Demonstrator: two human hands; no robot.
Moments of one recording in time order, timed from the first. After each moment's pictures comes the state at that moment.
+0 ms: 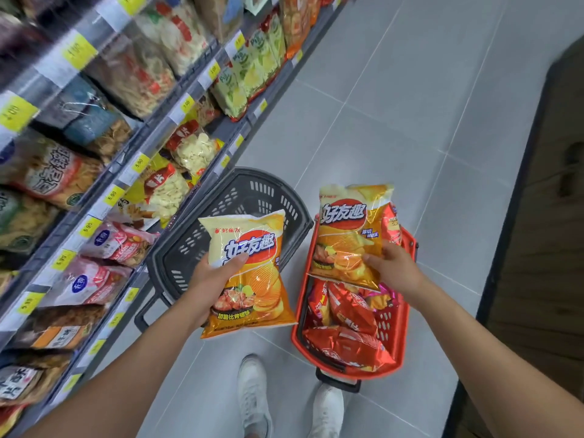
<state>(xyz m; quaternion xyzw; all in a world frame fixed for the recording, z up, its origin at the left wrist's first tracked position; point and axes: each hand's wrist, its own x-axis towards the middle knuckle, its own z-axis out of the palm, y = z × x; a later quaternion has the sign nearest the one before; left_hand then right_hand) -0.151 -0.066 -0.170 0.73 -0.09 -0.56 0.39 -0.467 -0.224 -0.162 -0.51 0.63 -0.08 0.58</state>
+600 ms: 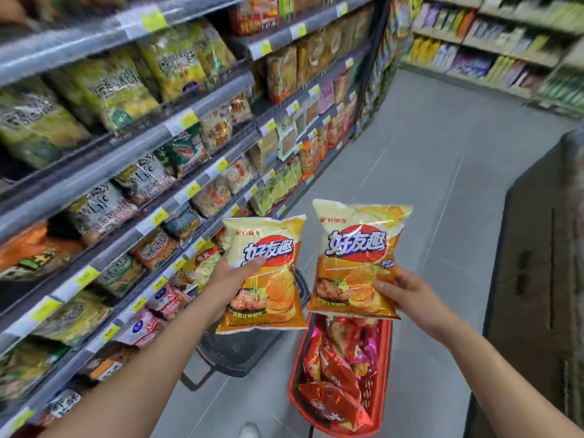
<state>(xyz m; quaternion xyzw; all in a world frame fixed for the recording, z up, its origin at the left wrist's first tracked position) -0.168 -0.070 0.108 0.69 -0.22 -0.47 0.50 -0.502 -0.206 0.131 -0.56 0.47 -0.18 0.66</state>
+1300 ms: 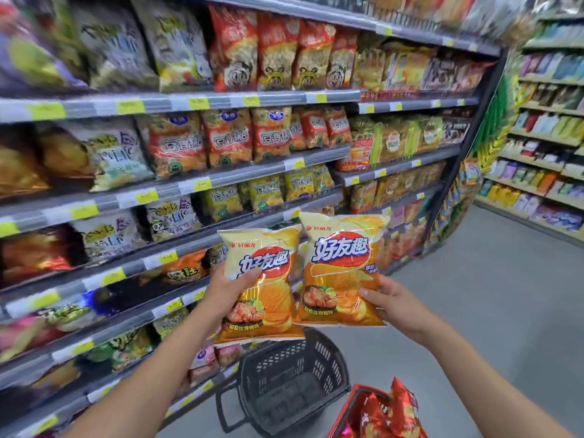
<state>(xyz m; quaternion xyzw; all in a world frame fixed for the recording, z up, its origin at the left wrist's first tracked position) -0.164 0.114 0.305 0.69 -0.23 -0.25 0.64 -0.411 -0.126 0.328 -0.67 0.27 -0.12 0.69</state>
